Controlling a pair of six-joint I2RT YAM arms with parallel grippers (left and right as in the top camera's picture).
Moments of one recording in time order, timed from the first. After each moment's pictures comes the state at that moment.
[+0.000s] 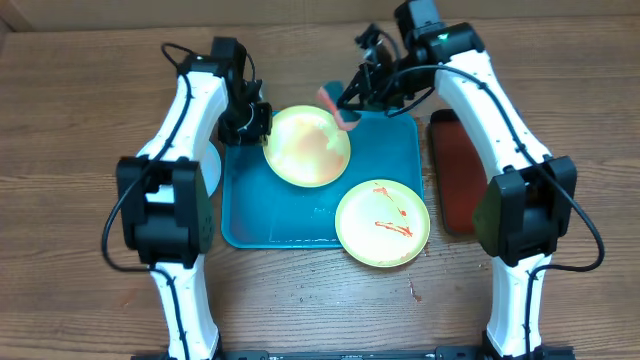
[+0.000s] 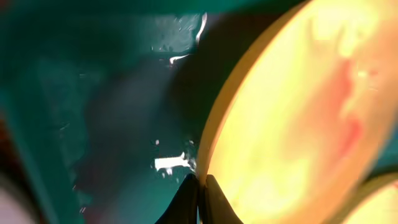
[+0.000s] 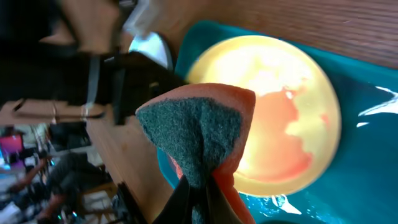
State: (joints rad) left arm -0.10 2.19 1.84 -1.14 0.25 -0.12; right arm 0.28 2.22 2.10 -1.10 -0.81 0.15
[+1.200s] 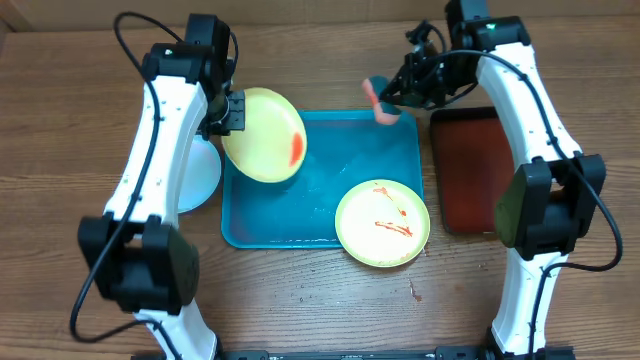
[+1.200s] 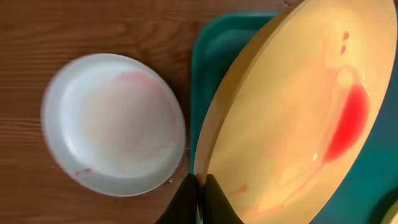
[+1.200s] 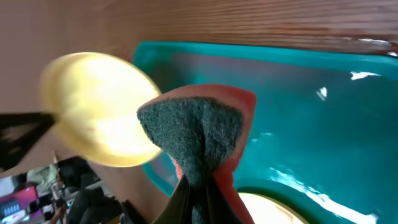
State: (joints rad) left arm -0.13 1.90 1.85 -1.27 -0.16 -0.14; right arm 0.13 2.22 2.10 -1.22 -0.75 0.19
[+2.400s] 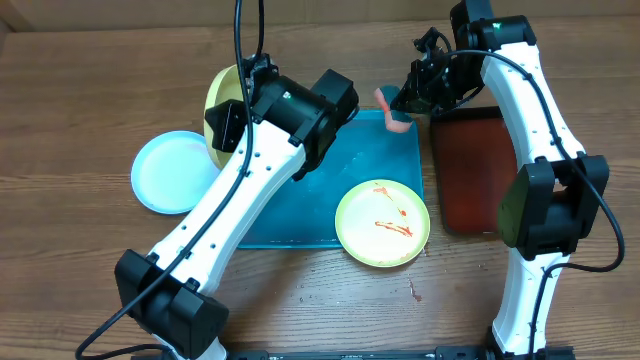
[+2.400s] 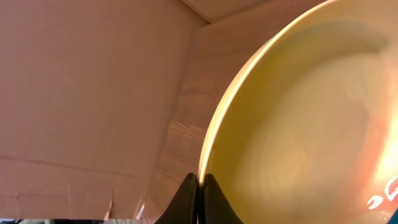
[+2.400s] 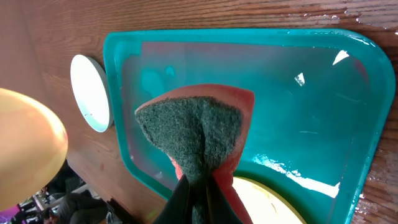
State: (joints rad) left arm -0.59 1.82 1.85 -1.65 -1.16 -0.70; right arm 0.12 2.22 2.10 -1.29 -0.67 0.17
